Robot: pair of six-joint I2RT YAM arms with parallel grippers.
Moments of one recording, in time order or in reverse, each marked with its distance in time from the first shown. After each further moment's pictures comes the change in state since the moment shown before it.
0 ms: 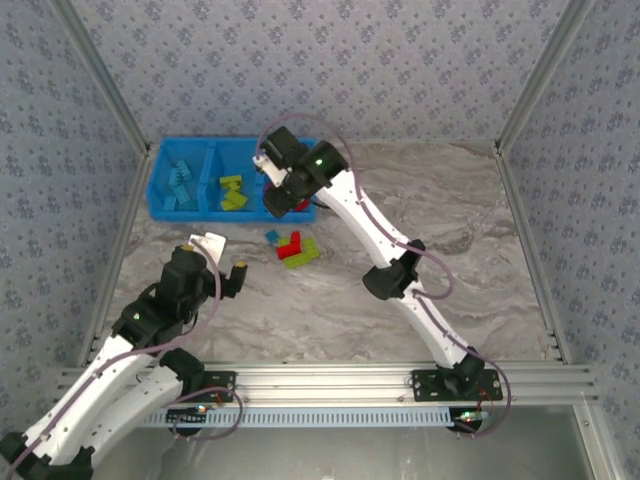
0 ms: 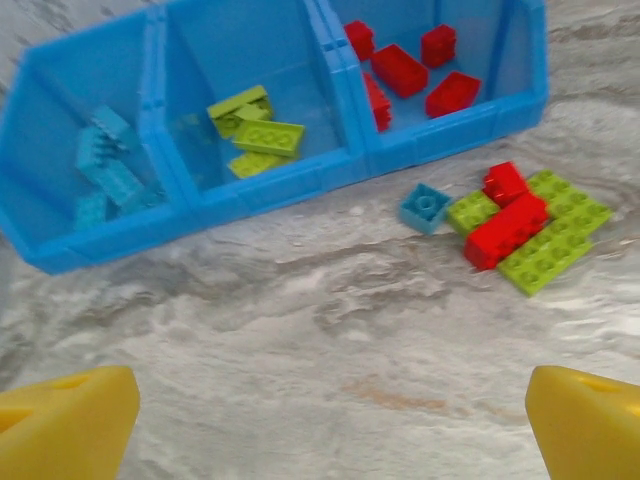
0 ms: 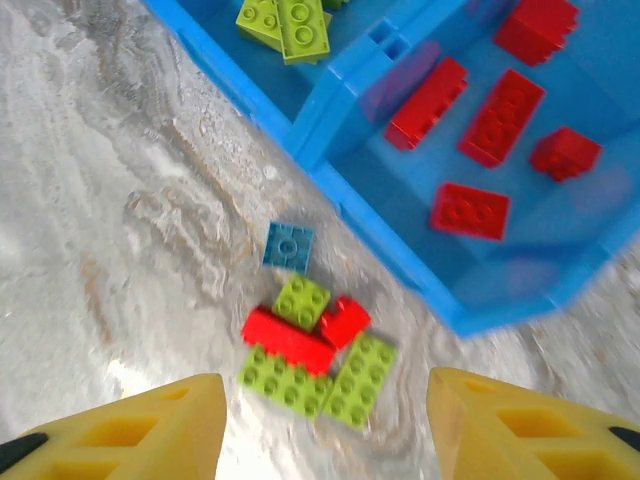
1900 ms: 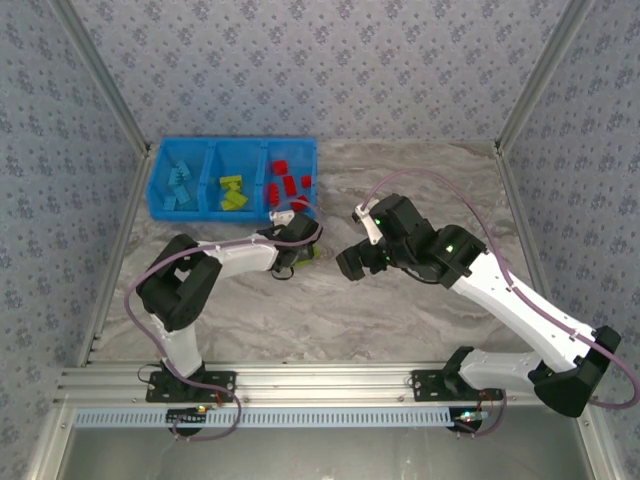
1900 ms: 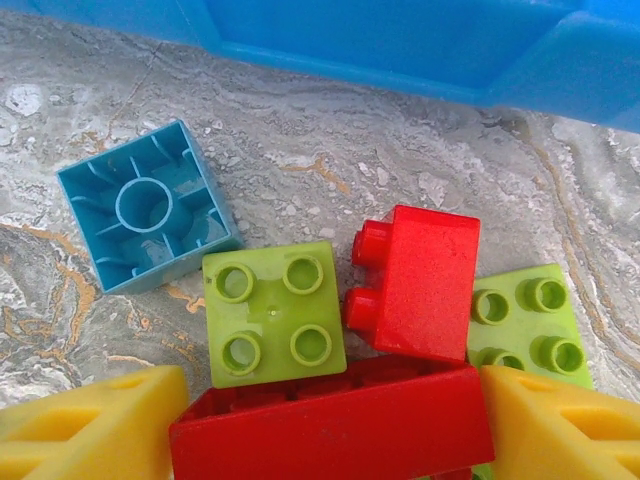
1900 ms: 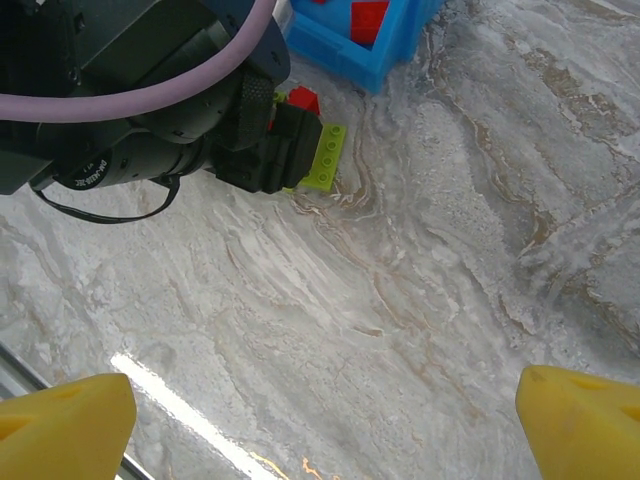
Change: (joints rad) left arm -0.140 1.210 0.388 0.339 -0.077 -0.730; right arm -0.008 -1.325 -1.767 0.620 0.024 0.211
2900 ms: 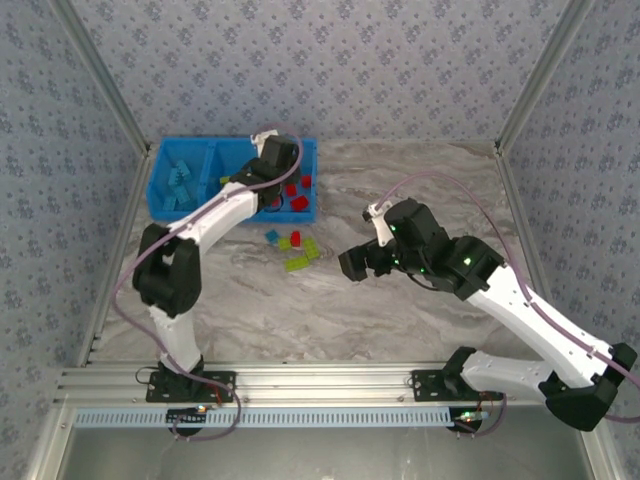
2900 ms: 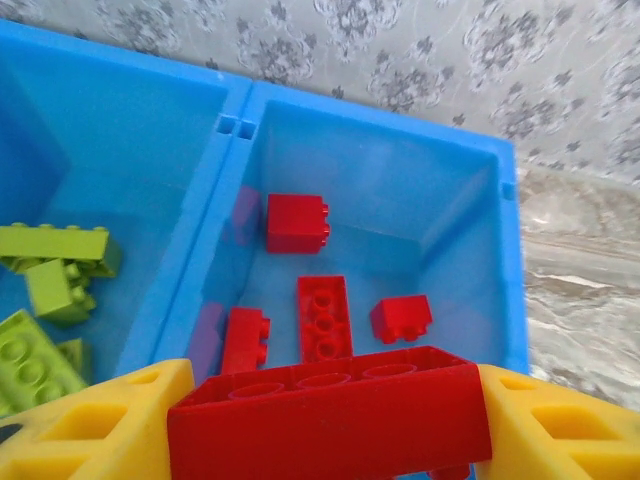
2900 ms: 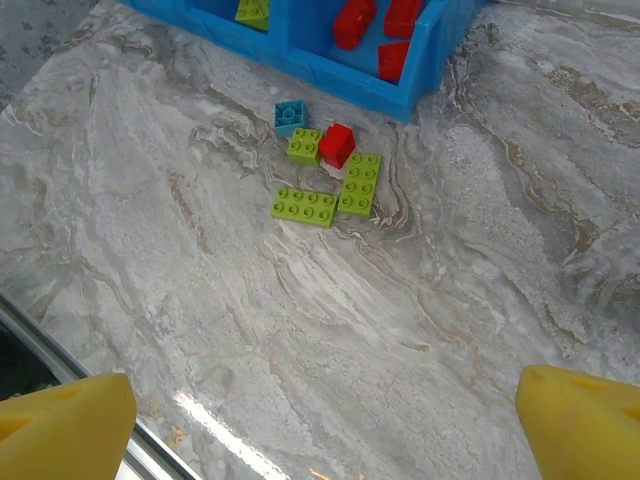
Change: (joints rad) left arm 0.227 0.097 0.528 -0.018 0.019 0.283; right arm 0.000 -0.115 -0.053 0.056 -0.048 0.095
